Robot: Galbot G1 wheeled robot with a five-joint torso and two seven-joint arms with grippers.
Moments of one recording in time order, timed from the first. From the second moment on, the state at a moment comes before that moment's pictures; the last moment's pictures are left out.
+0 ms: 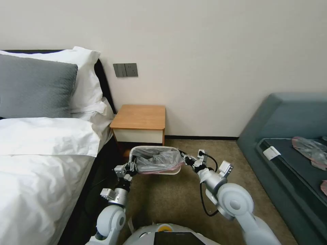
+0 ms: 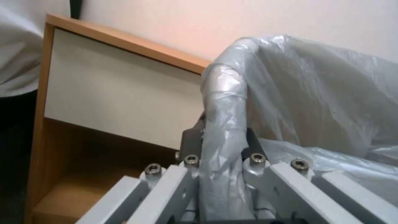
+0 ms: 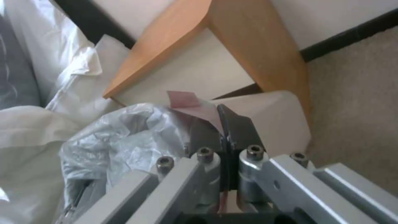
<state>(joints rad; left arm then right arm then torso) 1.61 -1.38 -0.43 -2.10 -0.48 -0.14 0.02 -1.39 1.12 0.36 2.36 1.21 -0.44 0.39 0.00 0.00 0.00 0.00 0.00</state>
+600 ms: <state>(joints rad) 1.61 -1.38 -0.44 -2.08 -0.48 -0.14 0.02 -1.41 1.13 0.37 2.41 1.20 -0.44 0.41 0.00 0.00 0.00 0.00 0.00</state>
